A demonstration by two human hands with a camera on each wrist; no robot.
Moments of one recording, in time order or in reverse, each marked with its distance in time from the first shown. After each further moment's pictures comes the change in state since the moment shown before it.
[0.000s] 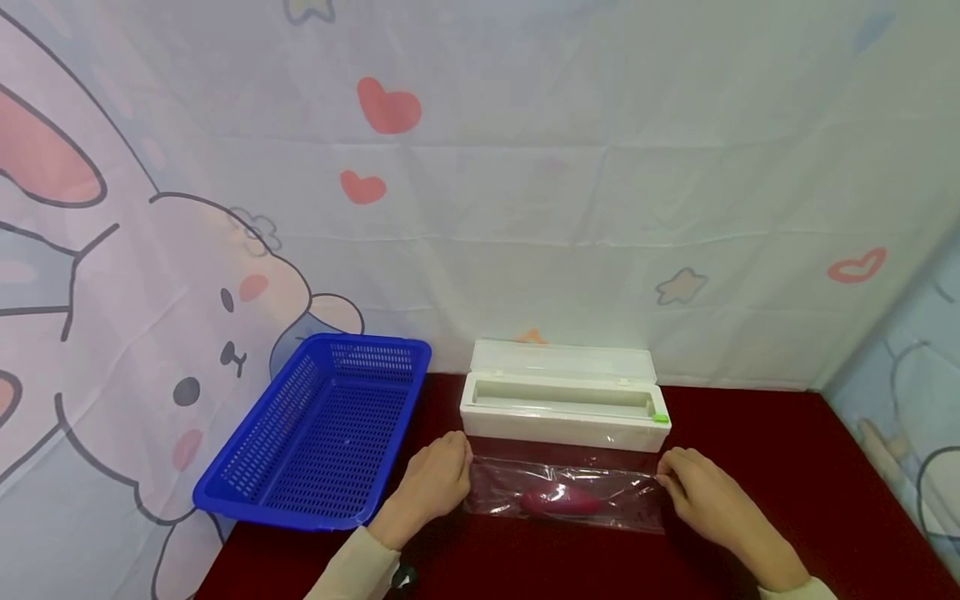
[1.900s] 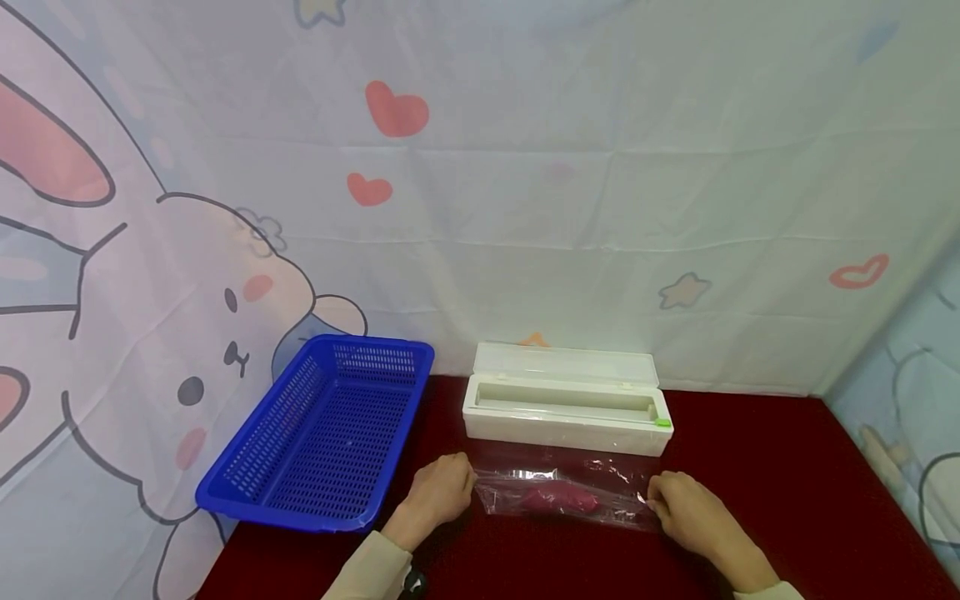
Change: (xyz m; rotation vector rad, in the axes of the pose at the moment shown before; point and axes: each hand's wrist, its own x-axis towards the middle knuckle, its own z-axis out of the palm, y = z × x) left_hand -0.002 -0.008 0.027 -0.009 -0.151 -0.134; right_hand 0.005 0.004 0.041 0.031 -0.243 0.170
